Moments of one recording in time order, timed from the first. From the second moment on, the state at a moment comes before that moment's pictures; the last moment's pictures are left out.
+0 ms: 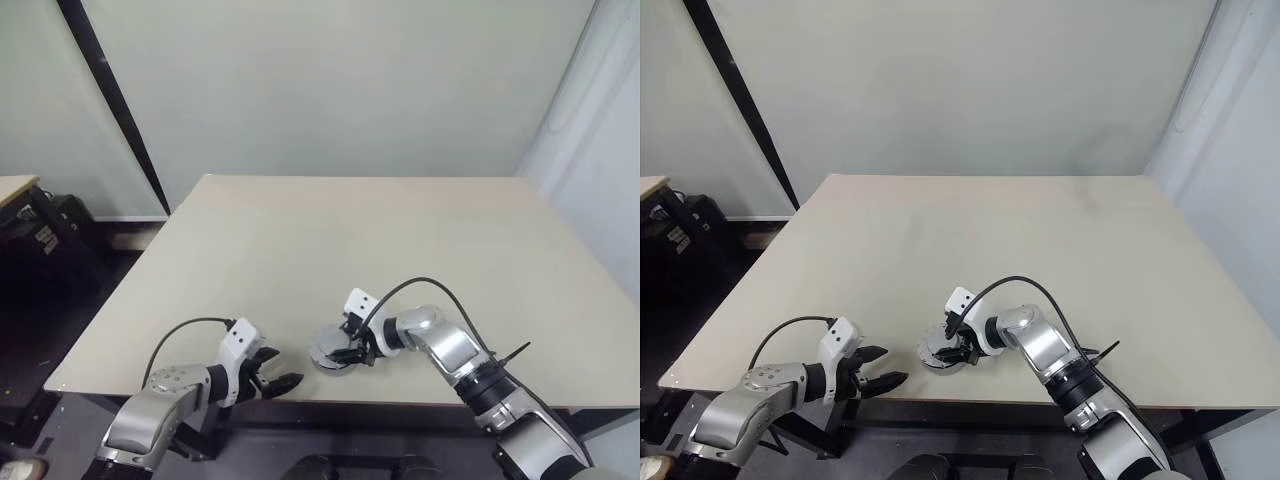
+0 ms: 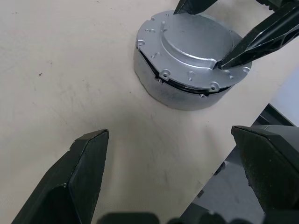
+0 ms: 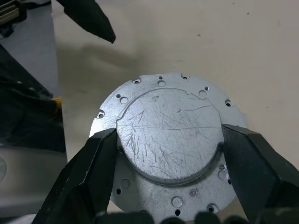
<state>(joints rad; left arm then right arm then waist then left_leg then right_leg) 0.05 0.61 -0.06 -0.18 -0.37 0.64 -0.81 -0.53 -0.22 0.48 0.24 0.04 0.61 0.89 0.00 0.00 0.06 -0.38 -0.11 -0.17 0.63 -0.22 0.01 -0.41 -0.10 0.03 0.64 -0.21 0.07</state>
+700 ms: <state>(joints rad) 0.05 0.60 -0.06 -0.16 -0.36 0.62 -0.81 -0.48 -0.22 0.53 0.13 -0.01 0.66 0.80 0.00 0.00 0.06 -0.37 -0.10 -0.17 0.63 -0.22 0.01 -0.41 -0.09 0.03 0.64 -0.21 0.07</state>
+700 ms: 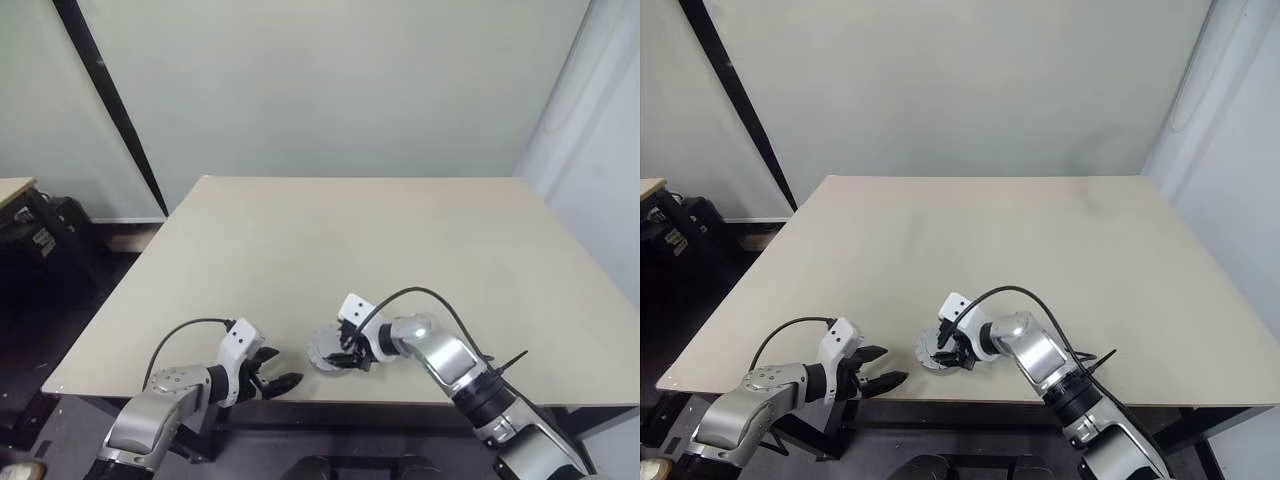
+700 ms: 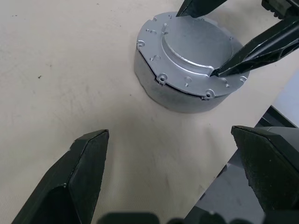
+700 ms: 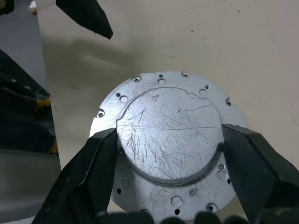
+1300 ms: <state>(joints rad) 0.05 0.60 -0.06 -0.16 -0.36 0.62 -0.80 -0.47 -0.20 0.49 0.11 0.06 0.73 0.85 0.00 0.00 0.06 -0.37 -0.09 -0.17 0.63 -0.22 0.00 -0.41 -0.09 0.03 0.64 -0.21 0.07</state>
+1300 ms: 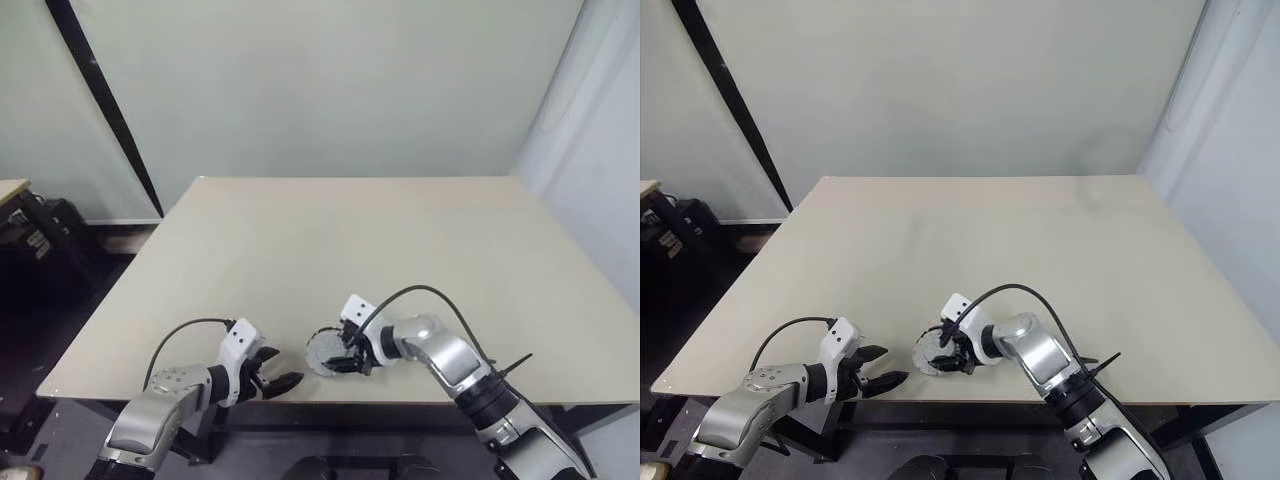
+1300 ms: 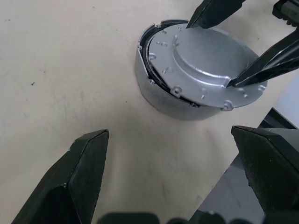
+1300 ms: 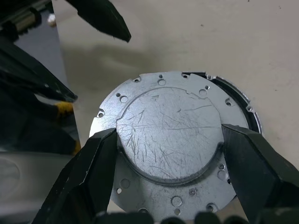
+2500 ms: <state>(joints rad) 0.03 0.54 -0.05 -0.15 -0.35 0.56 -0.71 -0.47 -0.17 0.46 0.11 0.08 0.71 0.79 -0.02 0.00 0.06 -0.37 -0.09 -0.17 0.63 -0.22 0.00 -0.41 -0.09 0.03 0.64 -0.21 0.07</state>
